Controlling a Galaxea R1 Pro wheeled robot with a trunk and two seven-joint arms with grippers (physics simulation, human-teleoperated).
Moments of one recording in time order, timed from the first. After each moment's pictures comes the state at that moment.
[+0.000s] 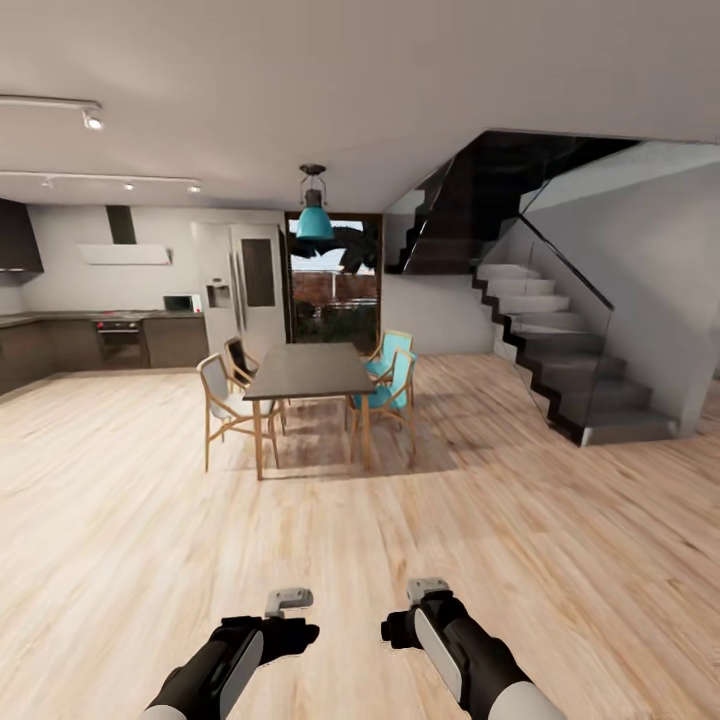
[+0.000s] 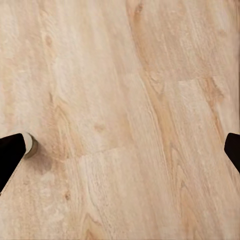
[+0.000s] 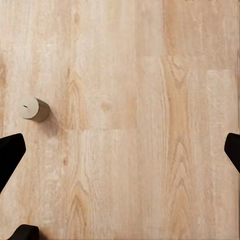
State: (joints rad) left arm -0.48 -0.08 -0.09 -0.56 0.16 0.45 -0.08; right arm -0.52 0.16 0.27 -0.62 -0.25 0.64 -0.17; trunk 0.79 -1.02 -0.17
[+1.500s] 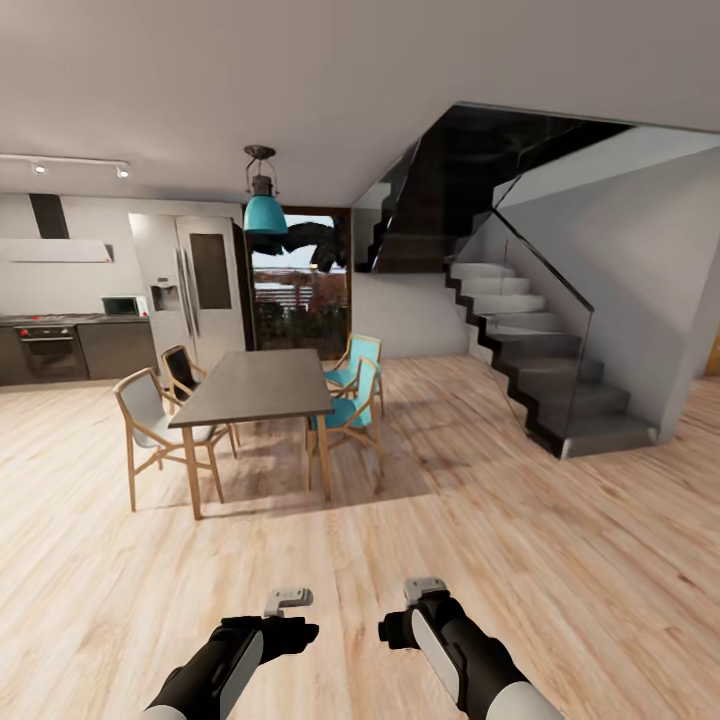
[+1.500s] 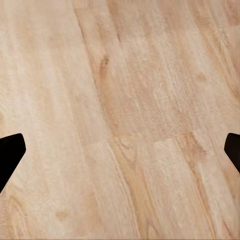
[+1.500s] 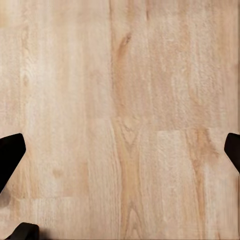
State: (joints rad) left arm -0.47 -0.08 -0.09 -0.56 0.16 0.44 -0.07; right arm -0.52 0.17 0.28 -0.62 -0.25 0.64 -0.17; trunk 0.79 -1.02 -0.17
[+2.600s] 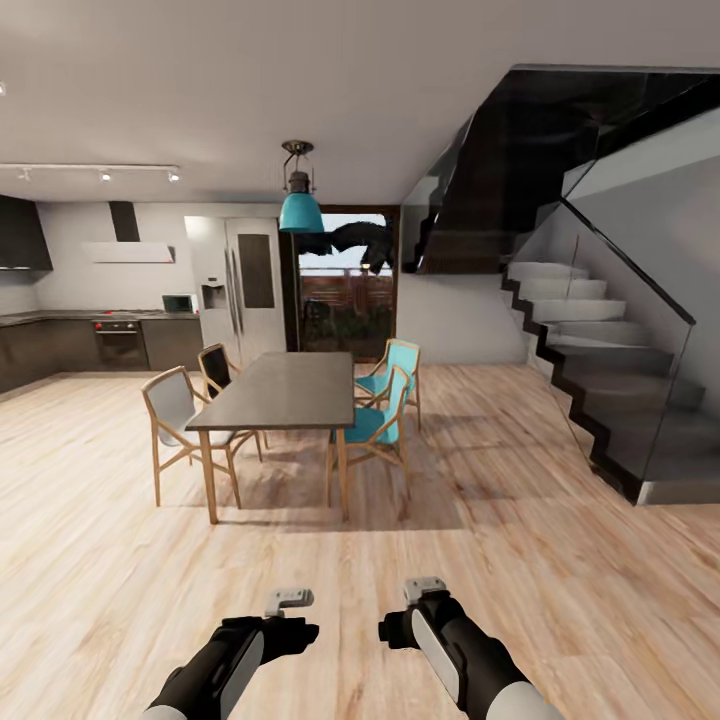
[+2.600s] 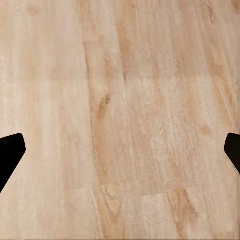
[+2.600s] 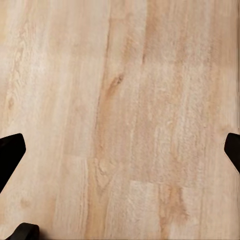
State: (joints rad) left arm -0.47 -0.09 -0.09 -0.56 0.15 0.44 -0.07; right arm -0.52 0.17 0.28 -0.62 -0.25 0.64 -0.17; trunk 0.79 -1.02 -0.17
